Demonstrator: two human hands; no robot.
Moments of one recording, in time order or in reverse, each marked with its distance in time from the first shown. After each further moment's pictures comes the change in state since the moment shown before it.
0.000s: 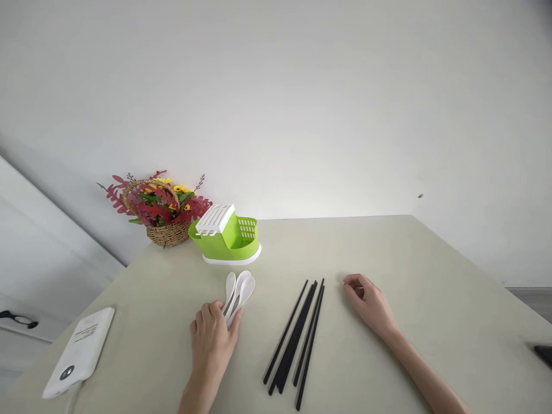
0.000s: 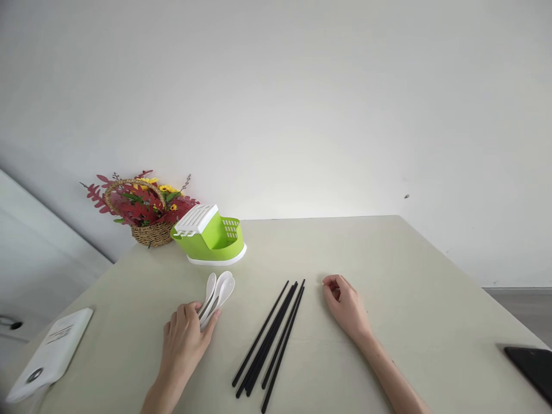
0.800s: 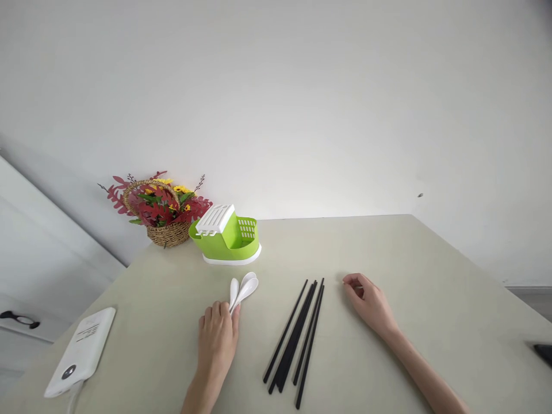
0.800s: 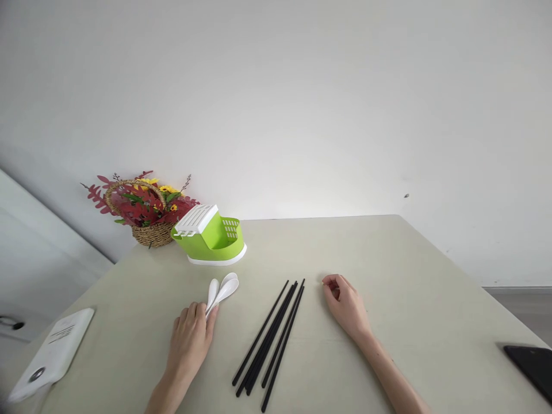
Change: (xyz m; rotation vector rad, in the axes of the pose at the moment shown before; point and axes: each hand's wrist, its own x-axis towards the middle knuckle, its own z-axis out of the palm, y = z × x) left_hand 0.002 0.003 0.004 0.096 -0.006 0.151; right_hand -0.001 -0.004 -0.001 0.002 -0.001 0.001
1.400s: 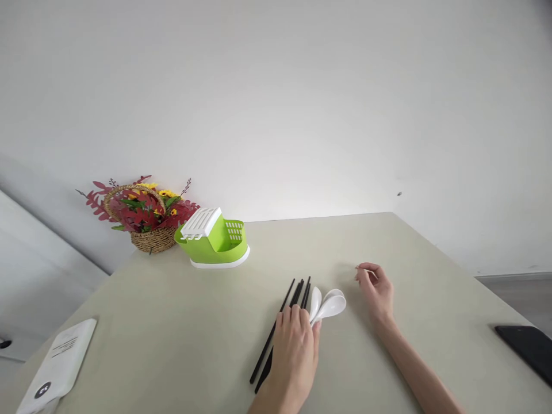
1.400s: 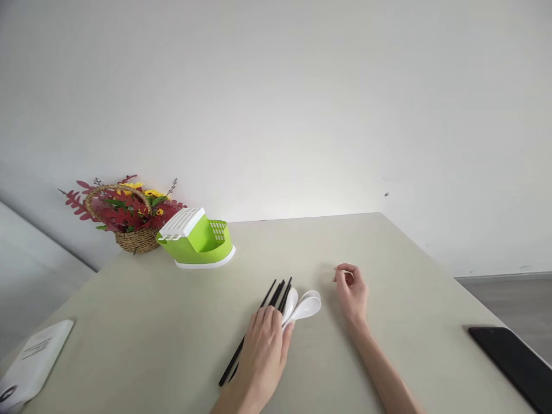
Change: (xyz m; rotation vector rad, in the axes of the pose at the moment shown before) left_hand -0.030 0.172 -0.035 -0.338 0.087 0.423; right_hand 0.010 0.008 -0.021 0.409 0.447 0.243
